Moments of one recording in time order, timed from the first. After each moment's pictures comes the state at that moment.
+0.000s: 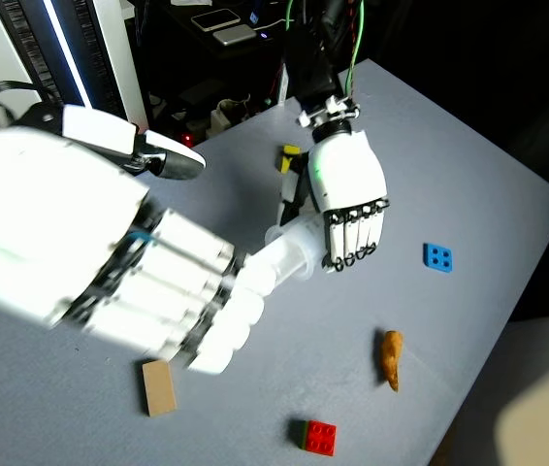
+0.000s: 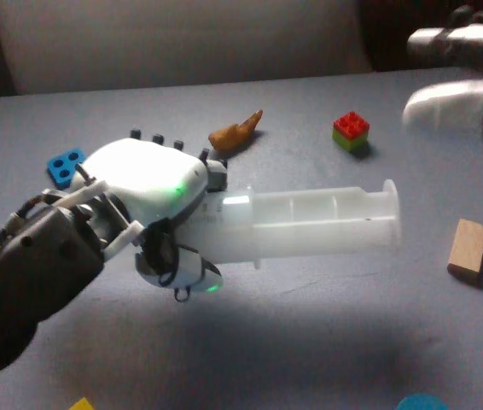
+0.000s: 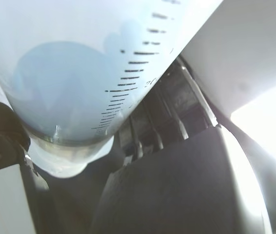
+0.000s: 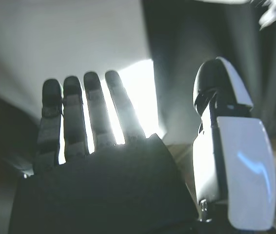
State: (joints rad) left arm 0.69 -1.08 0.91 -0.87 -0.66 1.83; right arm -0.11 -0.57 0.61 -1.54 -0.32 1.05
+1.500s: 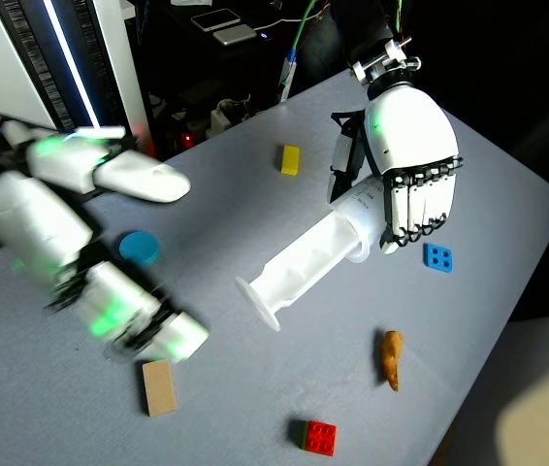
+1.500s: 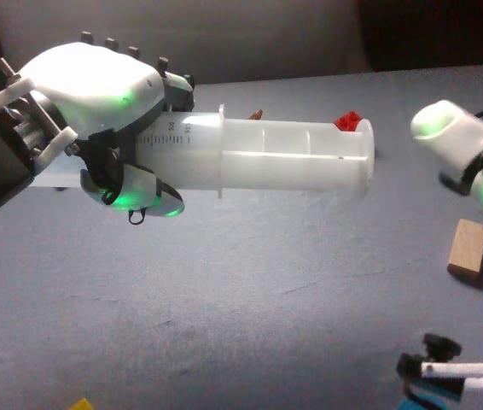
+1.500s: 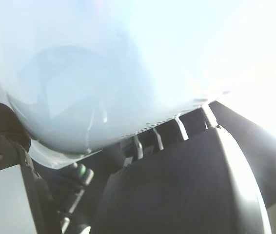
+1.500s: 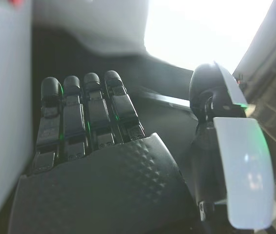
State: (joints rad) left arm 0.51 -0.94 0.93 -0.82 -0.49 1.83; right arm -0.68 -0.95 0.49 -2.08 -1.23 2.47
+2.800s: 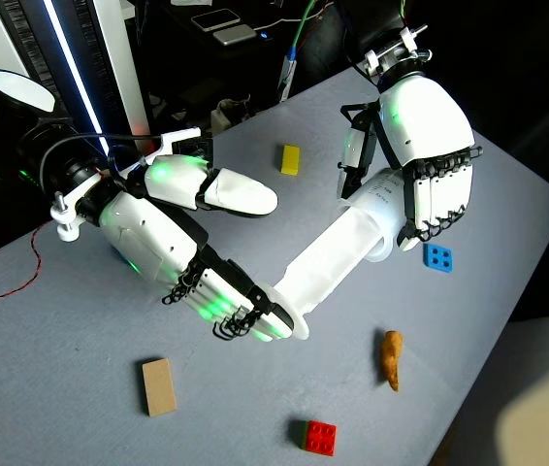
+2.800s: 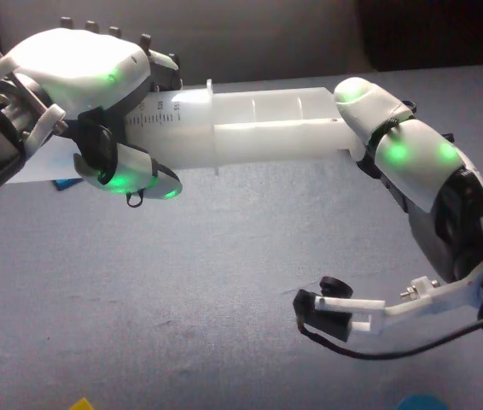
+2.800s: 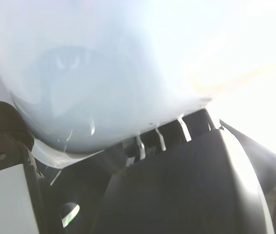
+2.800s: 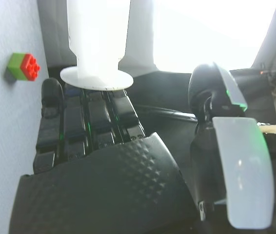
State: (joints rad) left arm 0.48 -0.92 0.92 -0.88 -0.51 1.84; right arm -0.56 -1.21 0.69 -2.03 -1.22 2.54
